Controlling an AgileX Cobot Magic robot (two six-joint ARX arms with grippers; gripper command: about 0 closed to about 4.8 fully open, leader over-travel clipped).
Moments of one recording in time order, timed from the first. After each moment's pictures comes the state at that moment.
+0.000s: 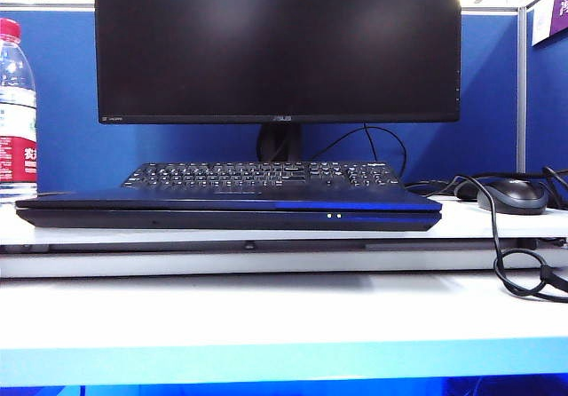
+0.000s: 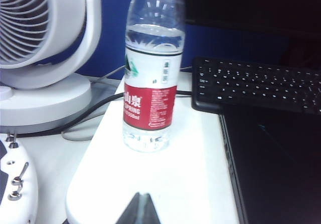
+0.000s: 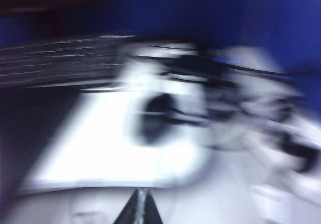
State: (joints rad) left arm -0.02 0.01 0.01 0.03 -0.07 -0.09; right arm 0.01 0.00 0.19 -0.29 0.00 0.14
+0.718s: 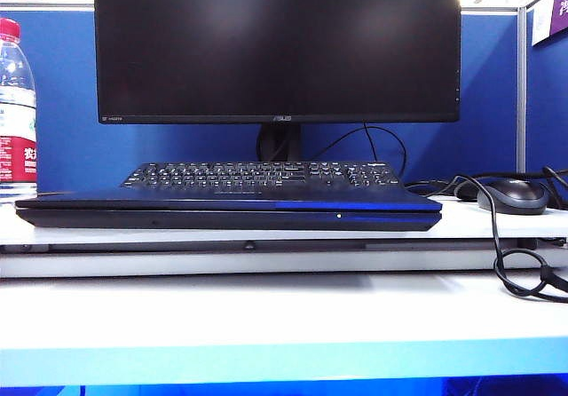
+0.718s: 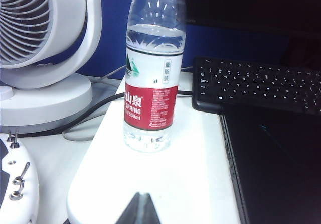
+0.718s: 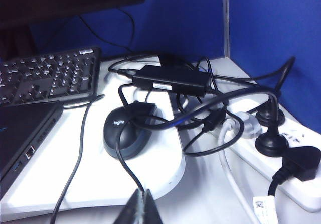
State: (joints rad) left arm -0.02 0.01 0.01 0.03 -0.07 -0.09; right arm -0.04 0.00 0.01 -0.01 -0.02 0.17
